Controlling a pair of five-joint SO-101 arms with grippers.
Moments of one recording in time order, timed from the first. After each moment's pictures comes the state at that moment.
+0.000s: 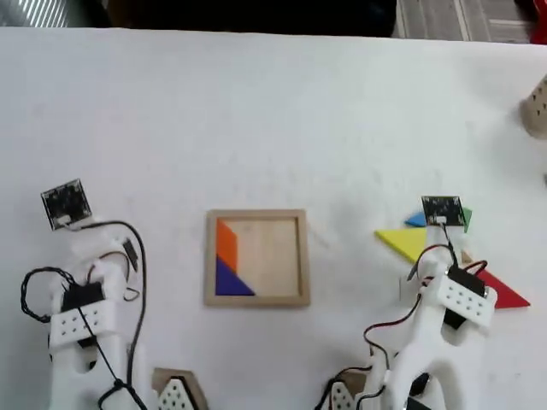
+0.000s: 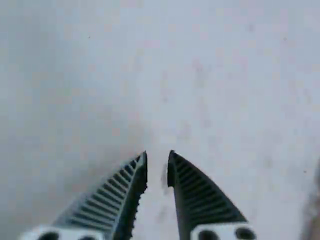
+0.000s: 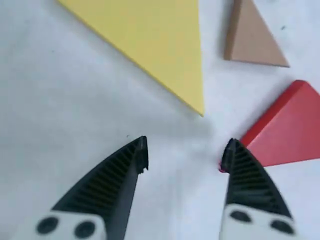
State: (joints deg) left arm -23.6 -52.9 84.3 31.8 6.1; right arm 27.8 -37.0 69.4 50.1 30.5
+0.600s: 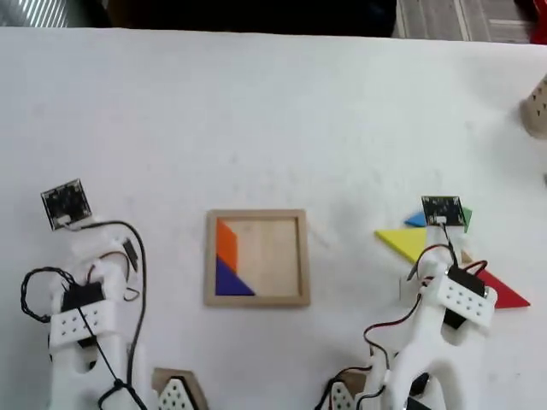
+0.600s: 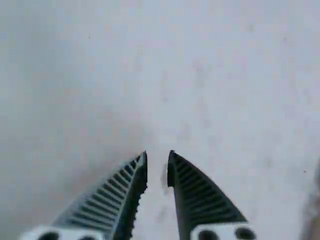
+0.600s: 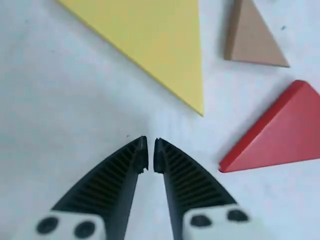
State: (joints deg) left arm -23.6 -52.9 84.3 31.8 6.1; right arm 27.8 -37.0 69.4 50.1 30.5
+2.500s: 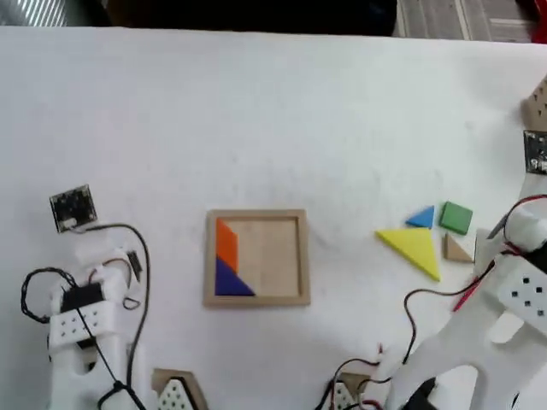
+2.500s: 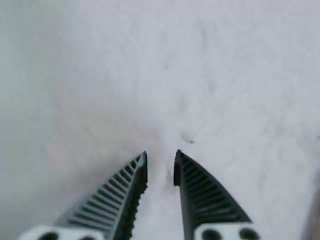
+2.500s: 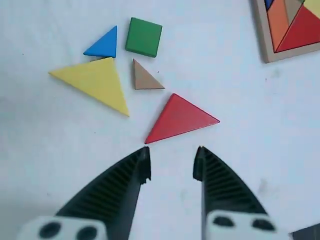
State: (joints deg) left arm -23.5 -53.3 84.3 38.6 4.1; right arm 37.9 -34.2 11.6 97.4 34.2
